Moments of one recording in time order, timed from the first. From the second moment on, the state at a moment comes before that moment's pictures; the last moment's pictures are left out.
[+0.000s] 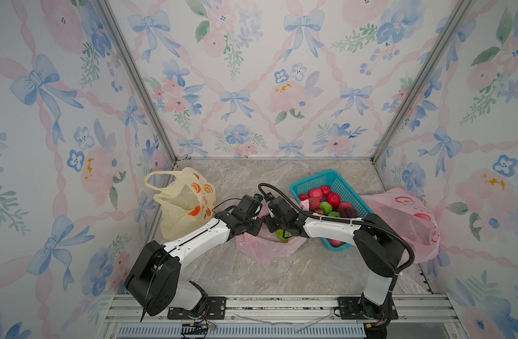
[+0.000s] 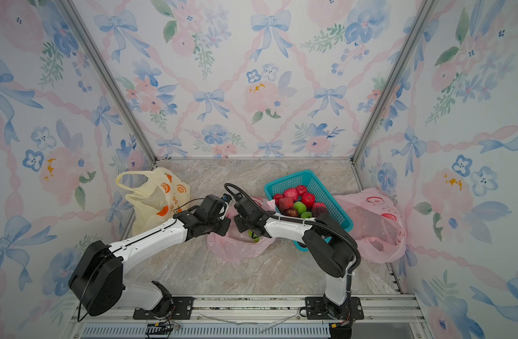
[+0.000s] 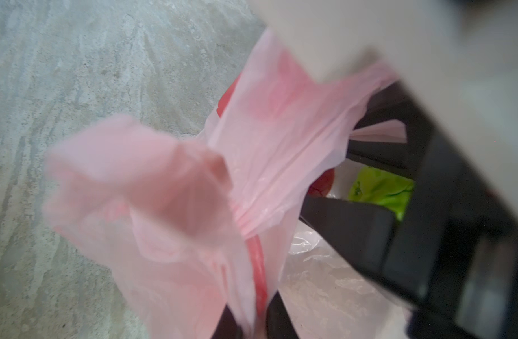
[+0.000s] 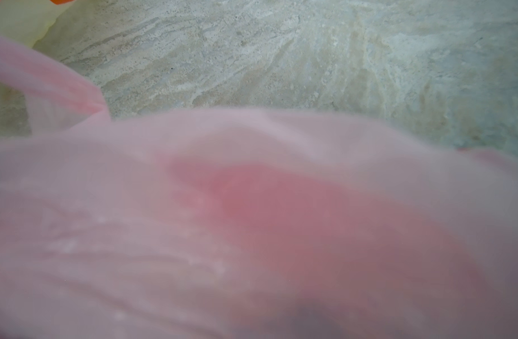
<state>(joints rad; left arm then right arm) -0.63 1.40 0.89 -0.45 -0.08 -0.16 0.87 1.83 1.13 -0.13 0.15 0.25</state>
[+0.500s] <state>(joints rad) -0.62 1.40 0.89 -0.45 -0.11 -0.16 0.85 1.56 1.06 -0.26 -0.08 0.23</state>
